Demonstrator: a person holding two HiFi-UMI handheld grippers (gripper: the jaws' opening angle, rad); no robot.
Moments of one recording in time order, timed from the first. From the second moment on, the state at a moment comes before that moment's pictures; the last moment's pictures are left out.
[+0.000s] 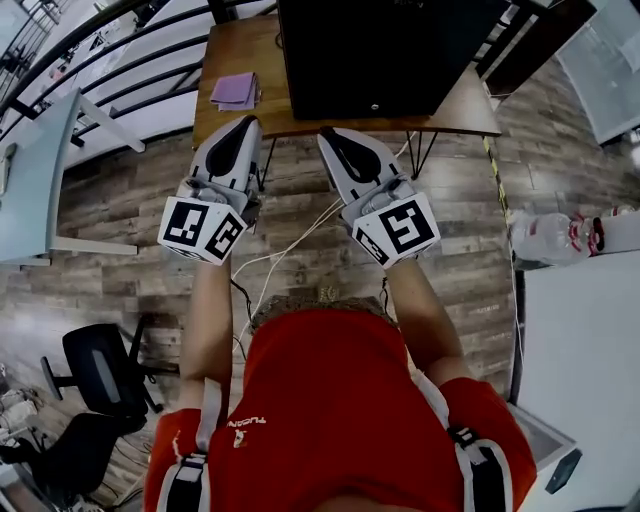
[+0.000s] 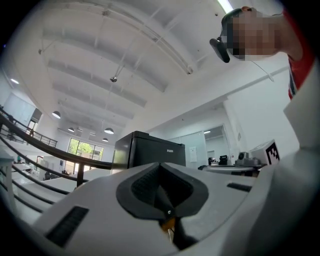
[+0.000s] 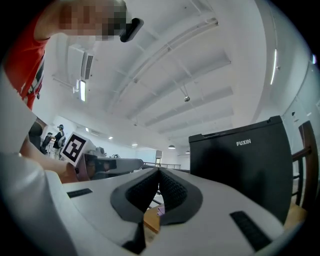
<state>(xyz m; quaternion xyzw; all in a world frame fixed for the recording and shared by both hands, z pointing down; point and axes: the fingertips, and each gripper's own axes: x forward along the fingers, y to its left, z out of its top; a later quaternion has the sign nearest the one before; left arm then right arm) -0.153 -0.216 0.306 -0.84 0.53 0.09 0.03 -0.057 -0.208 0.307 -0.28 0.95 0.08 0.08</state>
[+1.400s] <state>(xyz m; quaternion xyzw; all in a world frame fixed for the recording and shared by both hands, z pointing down) -0.164 -0.429 0.356 -0.90 0.44 0.01 -0.01 -0.077 -0.329 0.322 -0.37 0.93 0.07 0.03</state>
